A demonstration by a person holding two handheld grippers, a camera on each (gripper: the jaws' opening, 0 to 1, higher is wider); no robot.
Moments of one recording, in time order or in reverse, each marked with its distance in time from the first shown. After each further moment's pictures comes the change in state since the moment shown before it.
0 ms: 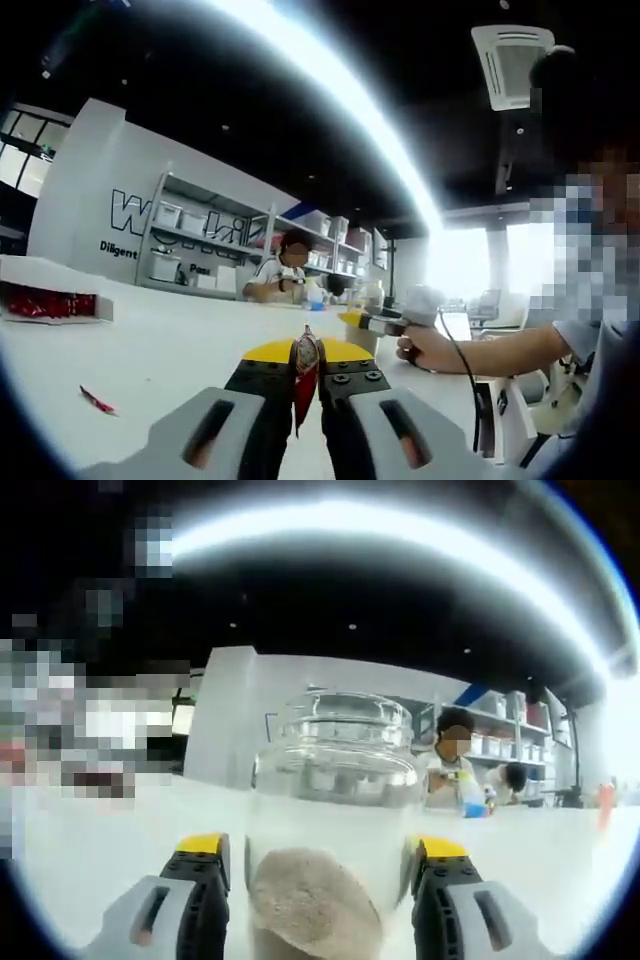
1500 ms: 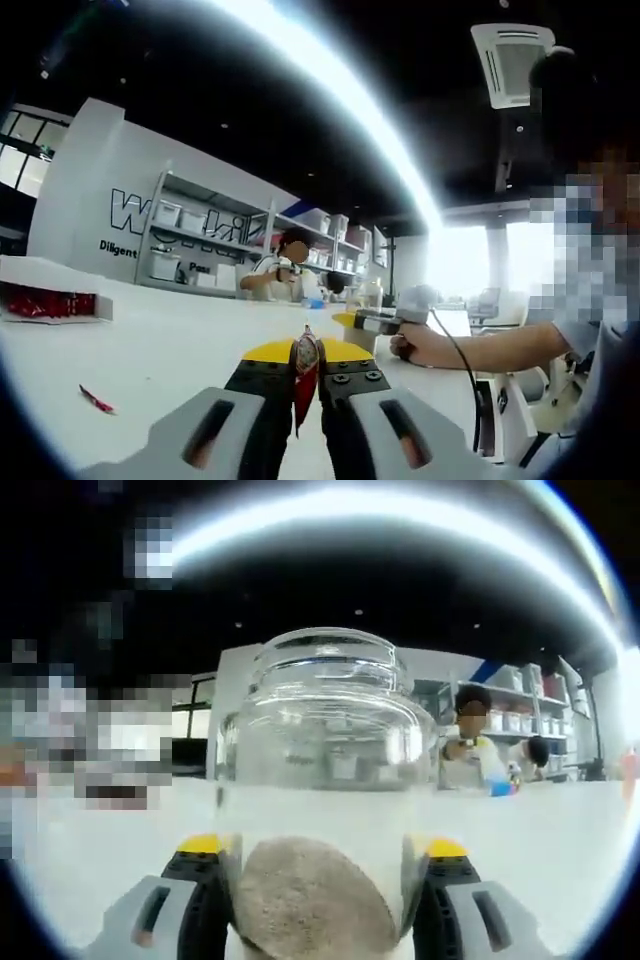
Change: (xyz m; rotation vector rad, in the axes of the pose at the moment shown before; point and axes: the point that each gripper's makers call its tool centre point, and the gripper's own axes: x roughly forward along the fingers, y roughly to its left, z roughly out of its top) left arm 0.001 -0.001 -0.002 0.004 0.009 0.000; right arm 0.012 0.006 -0.014 0.100 0.030 0.107
